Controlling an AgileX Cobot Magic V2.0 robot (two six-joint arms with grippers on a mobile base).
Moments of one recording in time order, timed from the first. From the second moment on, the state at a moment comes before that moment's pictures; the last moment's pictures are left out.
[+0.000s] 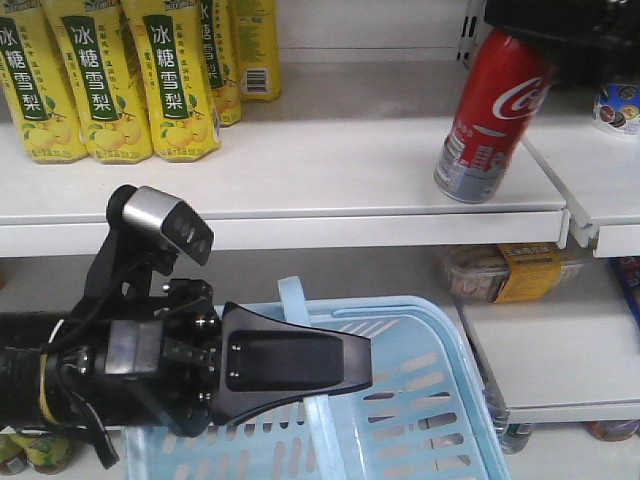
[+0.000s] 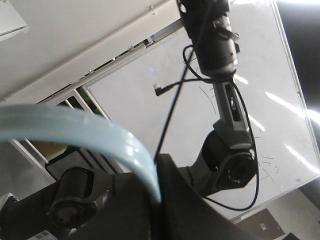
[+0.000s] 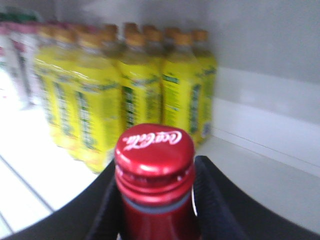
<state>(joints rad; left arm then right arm) -0.55 1.27 -0.71 1.20 -1.17 -2.12 0.00 1.13 -1.22 -1.79 -0.81 1.87</state>
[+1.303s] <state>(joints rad) -0.55 1.27 -0.71 1.20 -1.17 -2.12 0.00 0.86 -0.60 -1.79 -0.96 2.01</state>
